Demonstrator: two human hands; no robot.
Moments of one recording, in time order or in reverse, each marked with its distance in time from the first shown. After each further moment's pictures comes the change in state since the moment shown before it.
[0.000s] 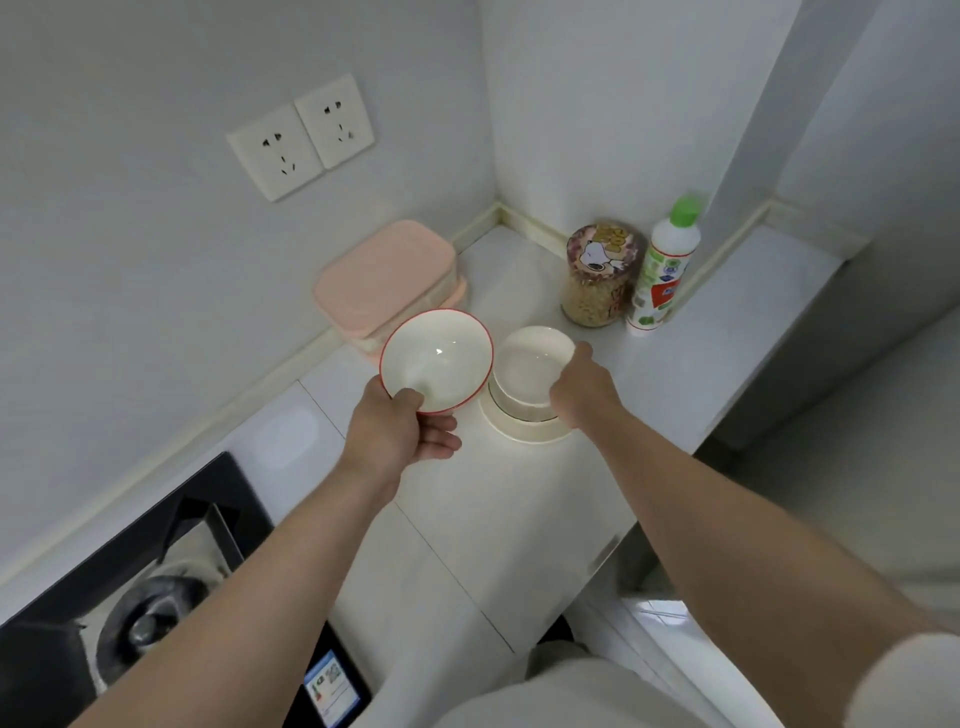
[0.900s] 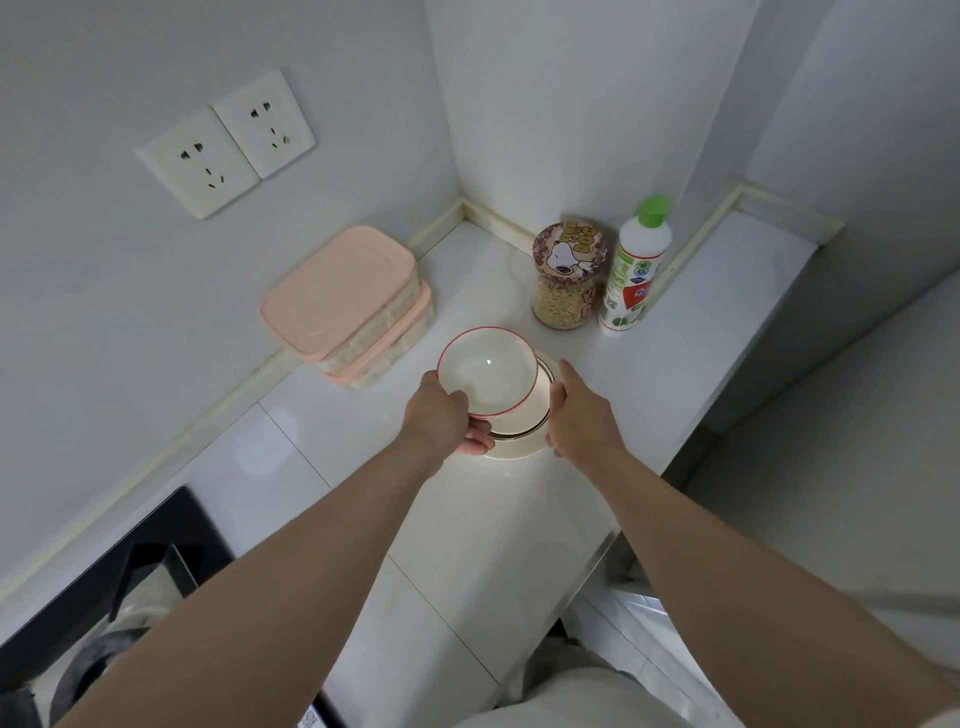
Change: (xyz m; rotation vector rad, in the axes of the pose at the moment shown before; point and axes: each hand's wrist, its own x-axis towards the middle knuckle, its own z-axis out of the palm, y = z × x) left_hand 0.084 -0.011 0.086 0.091 -0.065 -0.200; right_hand 0.021 0.047 0.004 0.099 0.020 -0.106
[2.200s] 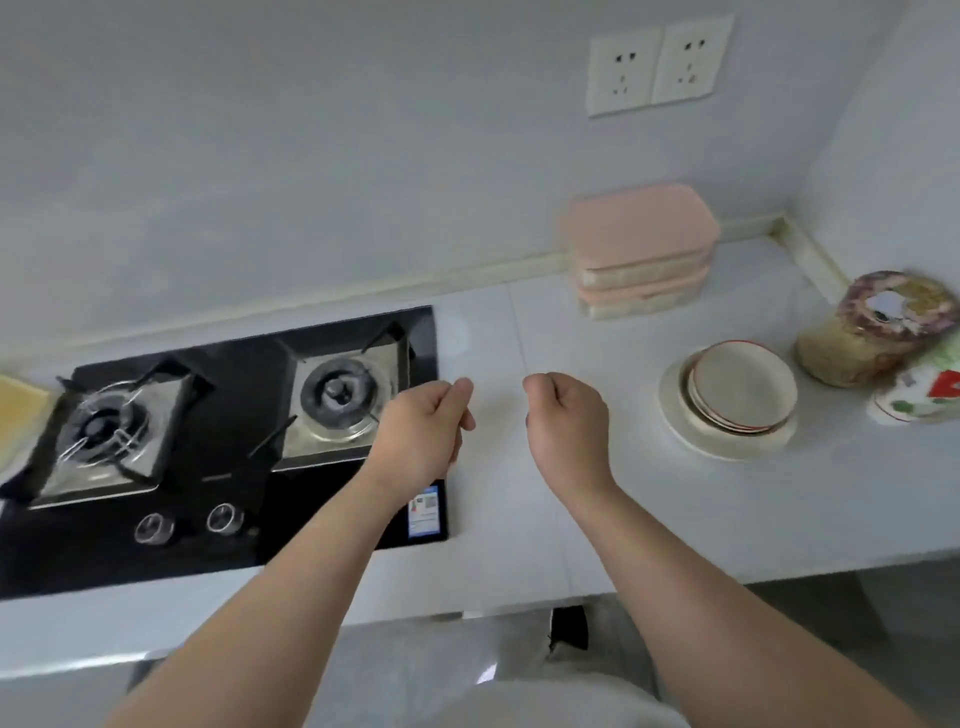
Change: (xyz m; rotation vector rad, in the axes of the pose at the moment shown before) left_hand -0.213 -0.137 -0.156 -0.003 0.540 0.202; right_hand -0.205 -0.105 0.105 0.246 -0.347 -0.536
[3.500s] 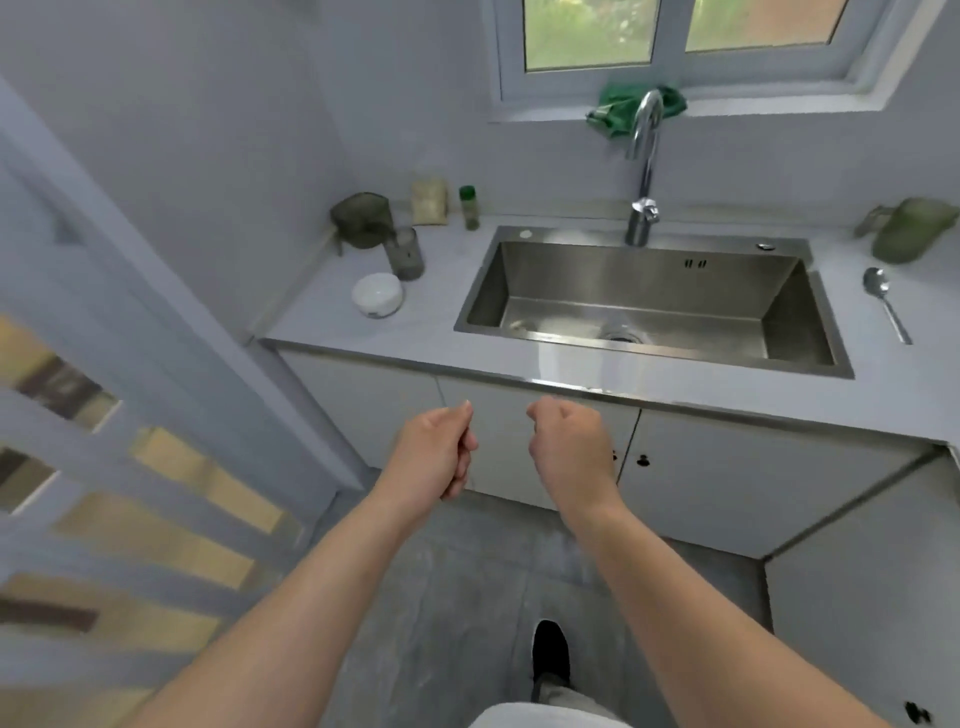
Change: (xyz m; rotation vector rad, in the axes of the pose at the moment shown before) left_hand -0.684 -0.540 -0.491 -0.845 1.720 -0.721; right_hand -0.823 -0.119 0.632 -0.203 -1.887 -0.451
